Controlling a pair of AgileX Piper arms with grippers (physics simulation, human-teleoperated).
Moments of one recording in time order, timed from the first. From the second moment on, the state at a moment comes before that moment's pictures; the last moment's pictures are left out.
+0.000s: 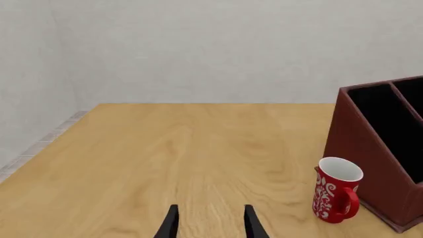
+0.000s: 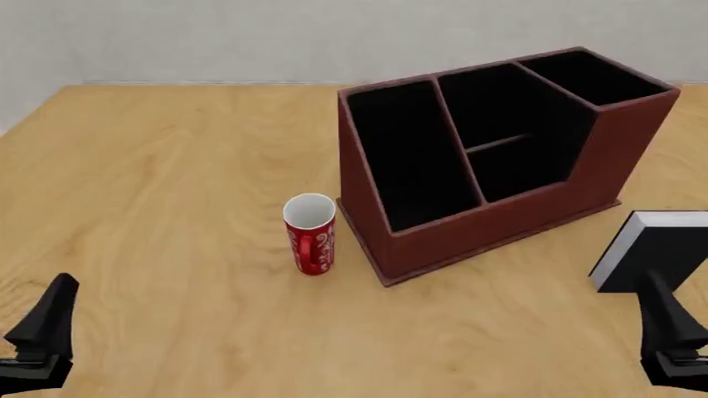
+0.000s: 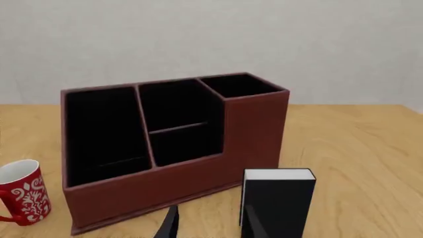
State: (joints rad) left arm 0.00 0.00 0.00 0.00 0.00; right arm -0.01 0.00 -0.03 0.03 0.00
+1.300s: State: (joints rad) left arm 0.00 0.00 0.00 0.00 0.00; right arm 0.07 0.20 -0.38 0.31 -0.46
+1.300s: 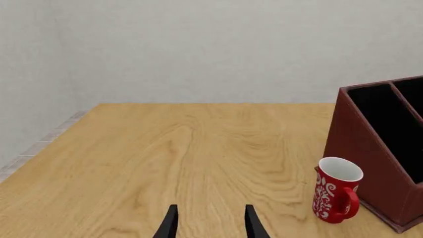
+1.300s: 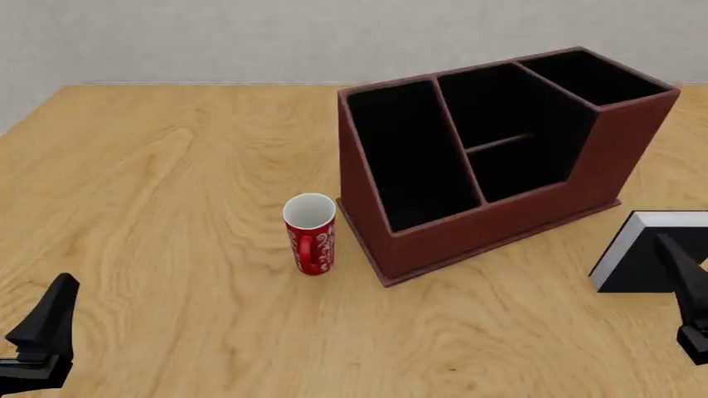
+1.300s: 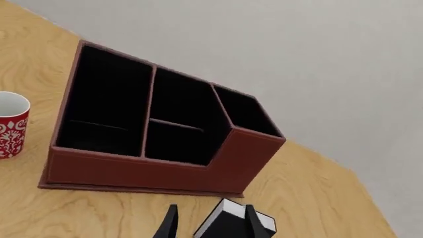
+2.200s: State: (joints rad) left arm 0.00 0.00 0.00 0.00 0.00; right arm 0.08 0.47 -0.62 0.65 -1.00
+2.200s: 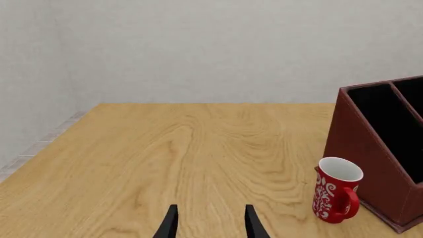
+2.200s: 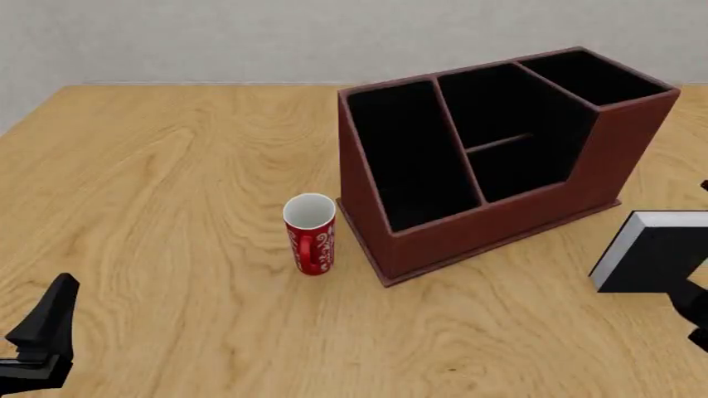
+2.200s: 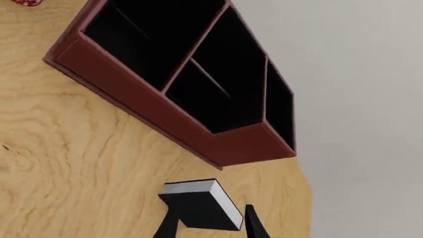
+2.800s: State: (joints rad) left arm 0.00 0.00 0.00 0.00 0.00; right arm 0.04 0.65 -0.81 0.85 -1.23
